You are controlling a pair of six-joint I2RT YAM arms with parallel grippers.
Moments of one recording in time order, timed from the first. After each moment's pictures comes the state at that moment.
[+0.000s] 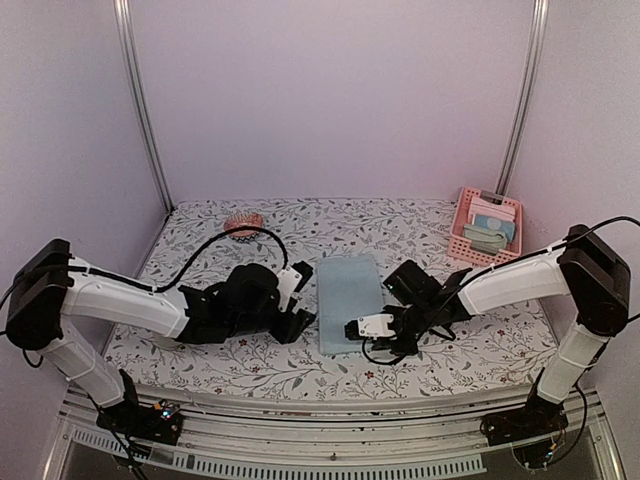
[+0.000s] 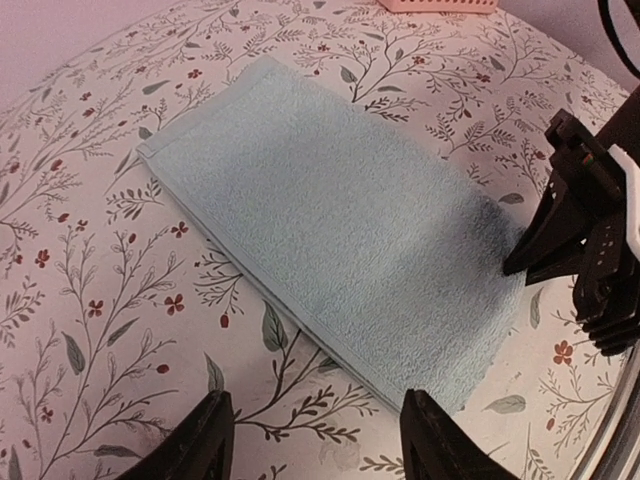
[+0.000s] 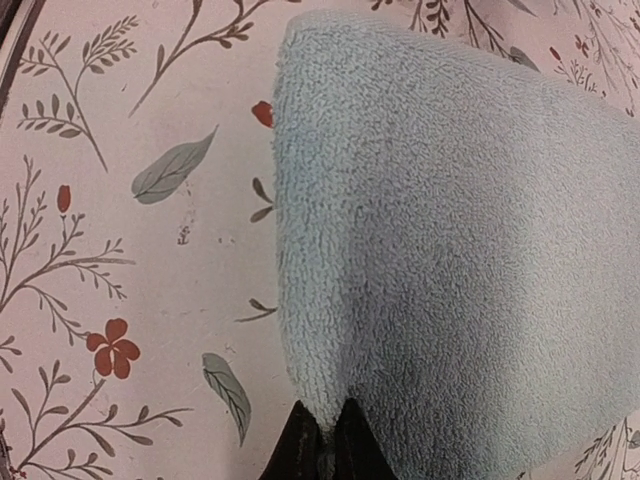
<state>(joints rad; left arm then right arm) -1.03 1.55 0.74 0.18 -0.22 -0.17 0.87 1.71 0.86 -0.22 -0.20 -0.77</state>
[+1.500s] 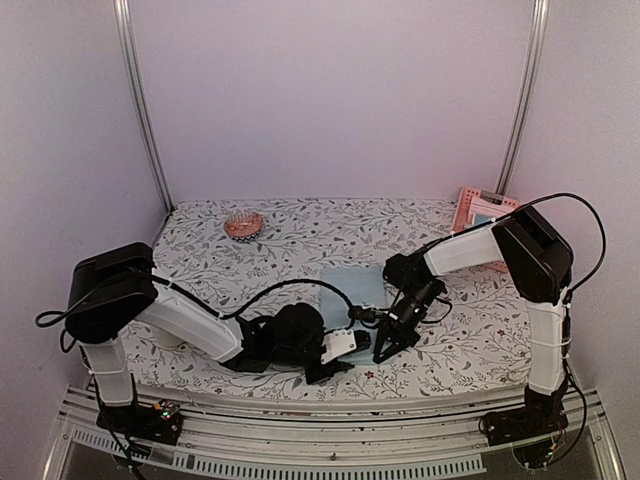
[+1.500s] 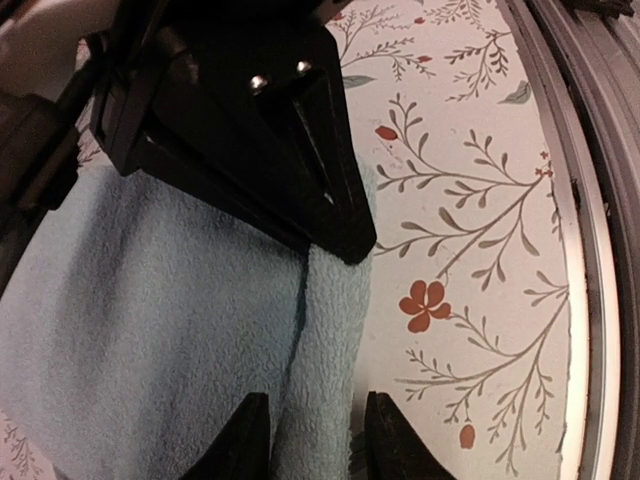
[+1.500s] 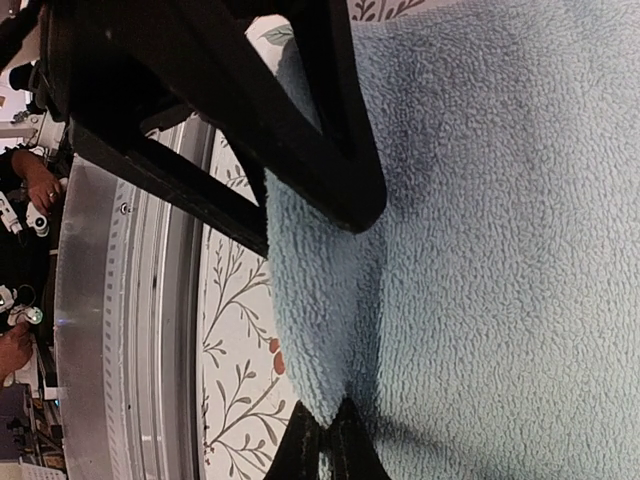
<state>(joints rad) -1.17 1.90 0.82 0.42 0.04 0.30 0.66 2.10 1.27 -0.91 -0.87 -0.86</state>
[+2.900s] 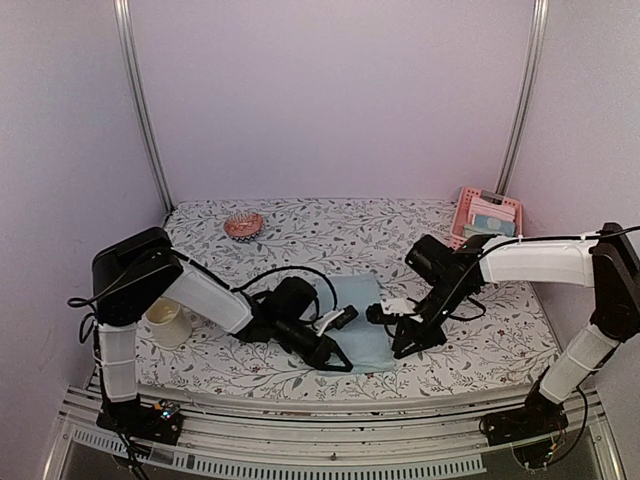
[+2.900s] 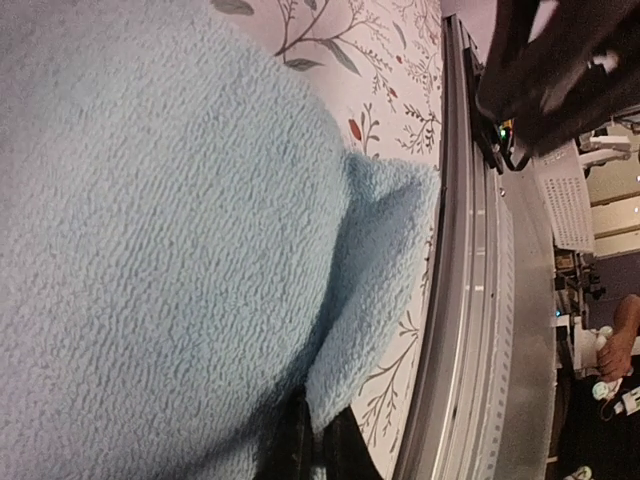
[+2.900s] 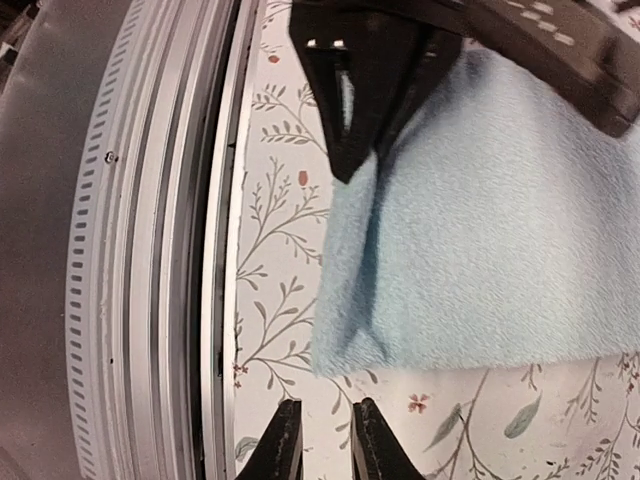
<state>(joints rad) -0.96 2.02 0.95 0.28 0.70 -0.36 0.68 1.64 1.05 -0.83 -0.63 -0.81</state>
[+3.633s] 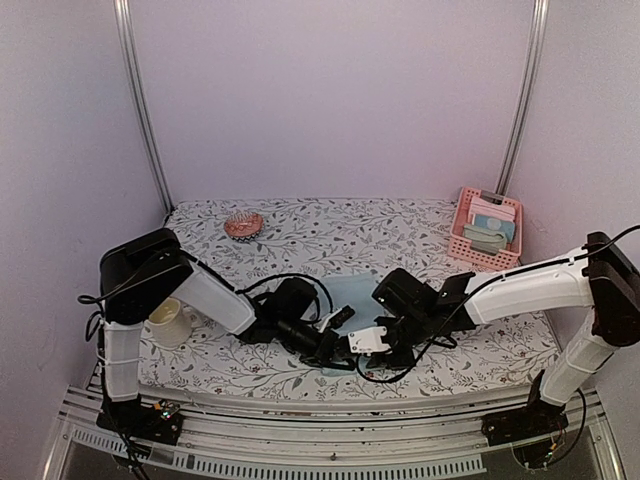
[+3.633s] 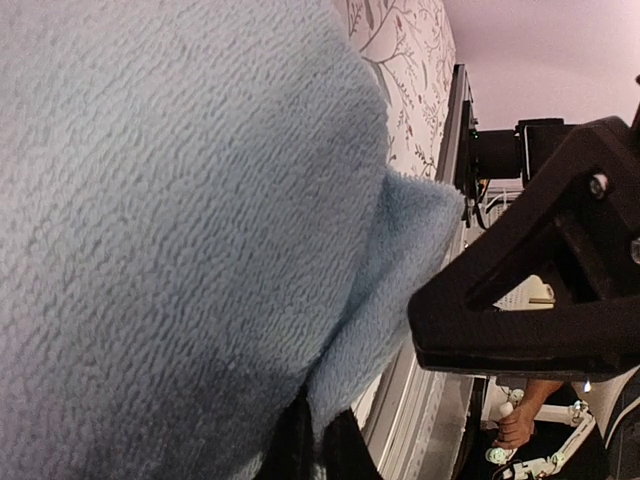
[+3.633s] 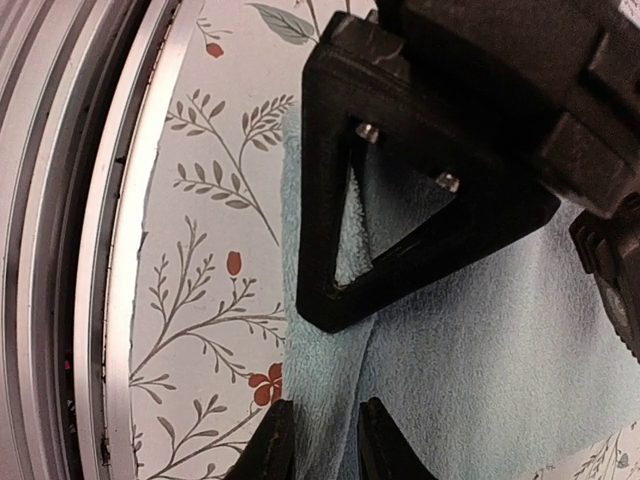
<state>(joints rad) -0.95 2.08 0.95 0.39 0.76 -0.73 1.02 1.62 0.91 -0.38 -0.19 -0.71</state>
